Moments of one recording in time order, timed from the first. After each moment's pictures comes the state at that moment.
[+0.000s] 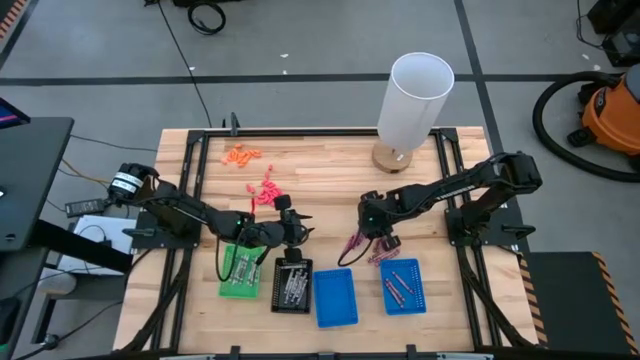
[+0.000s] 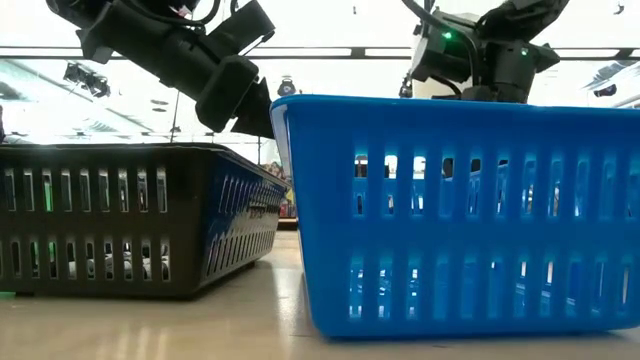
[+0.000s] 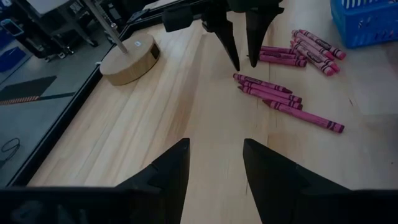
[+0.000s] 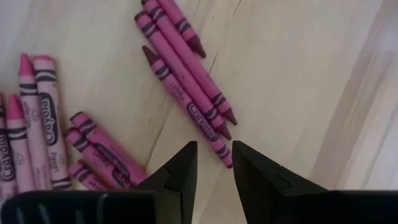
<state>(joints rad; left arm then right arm) -0.26 1.56 0.71 0.34 -0.60 0.07 0.04 1.55 0.81 -0.49 0.06 -0.38</state>
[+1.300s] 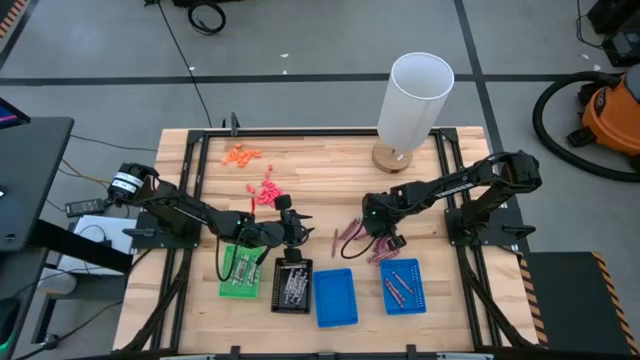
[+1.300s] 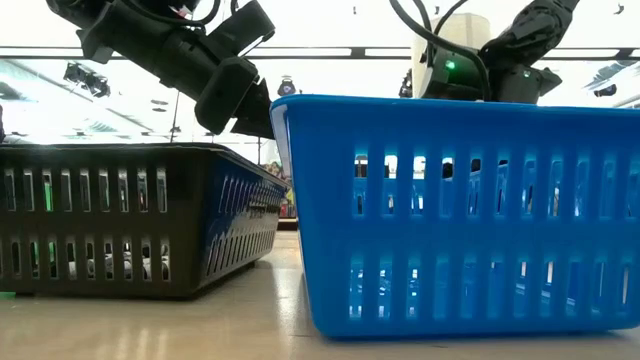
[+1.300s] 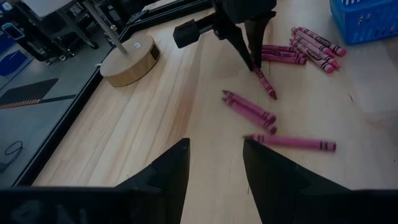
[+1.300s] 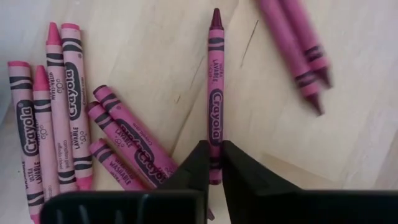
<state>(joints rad) -0.26 1.56 0.71 0.34 -0.60 0.09 -0.03 1.55 0.72 -0.42 -0.11 -0.42</state>
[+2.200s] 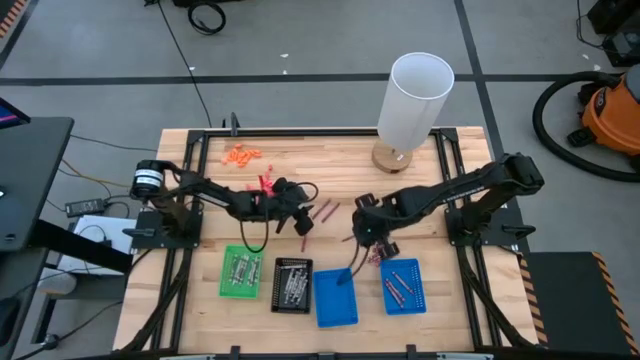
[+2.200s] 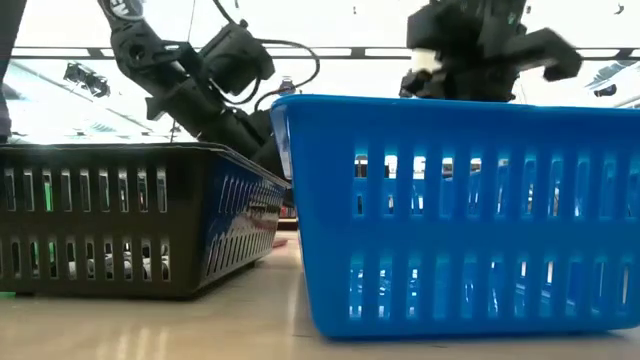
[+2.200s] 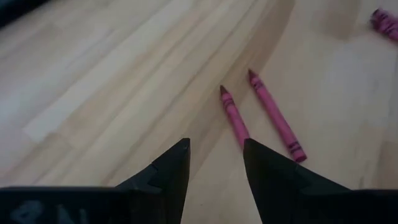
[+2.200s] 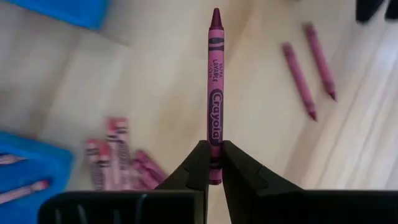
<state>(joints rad) 0.03 1.71 0.71 0.33 -0.39 -0.33 0.19 1.55 1.12 -0.79 0.11 -0.25</state>
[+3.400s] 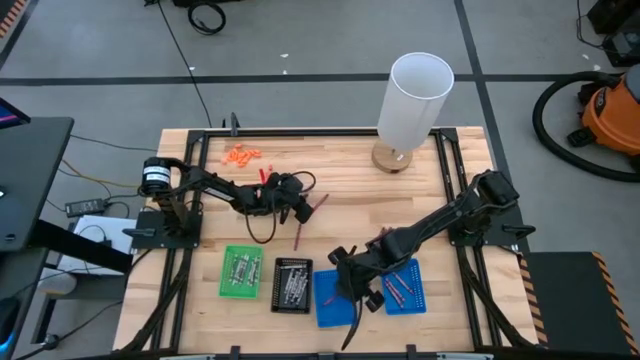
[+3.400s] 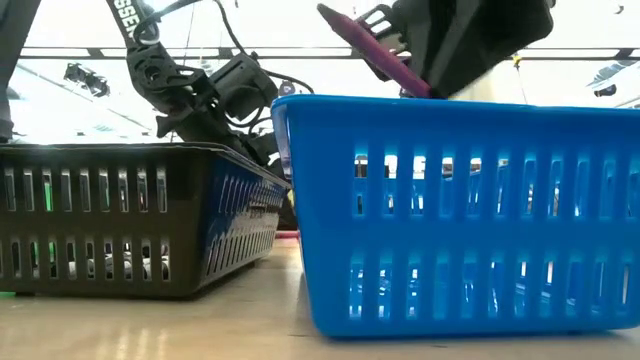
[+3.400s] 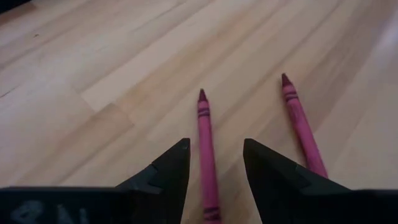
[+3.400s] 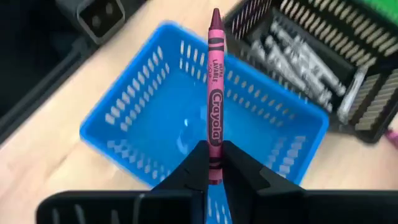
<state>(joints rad) 0.13 1.77 0.71 0.31 -0.45 -0.44 0.43 1.81 1.28 -0.43 -0.10 -0.21</state>
